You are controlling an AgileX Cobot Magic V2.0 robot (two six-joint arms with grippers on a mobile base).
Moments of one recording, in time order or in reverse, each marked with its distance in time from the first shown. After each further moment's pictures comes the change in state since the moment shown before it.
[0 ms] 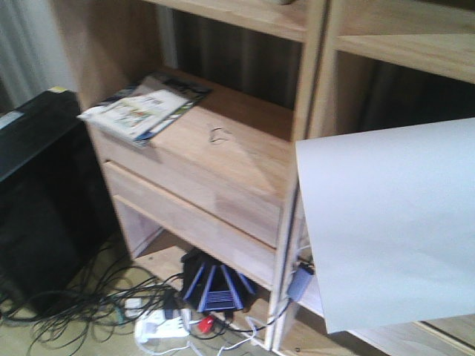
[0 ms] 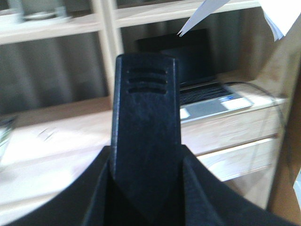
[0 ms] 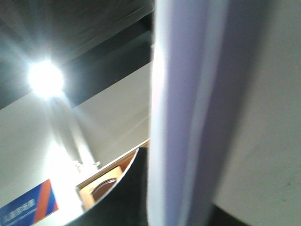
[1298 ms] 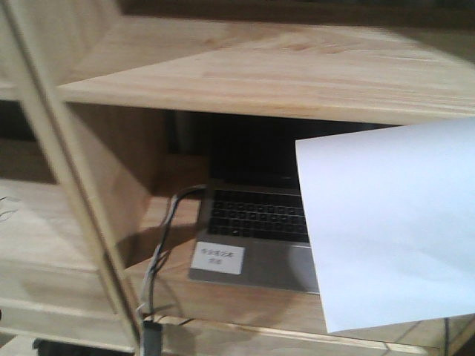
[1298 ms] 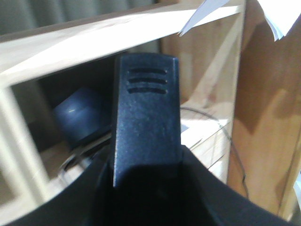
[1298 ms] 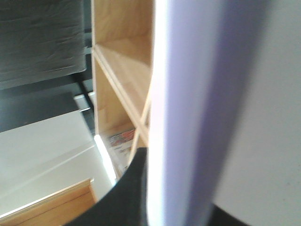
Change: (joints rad) left arm 0.000 0.000 0.000 0.000 0.000 0.000; right arm 0.000 0.000 0.000 0.001 0.000 0.000
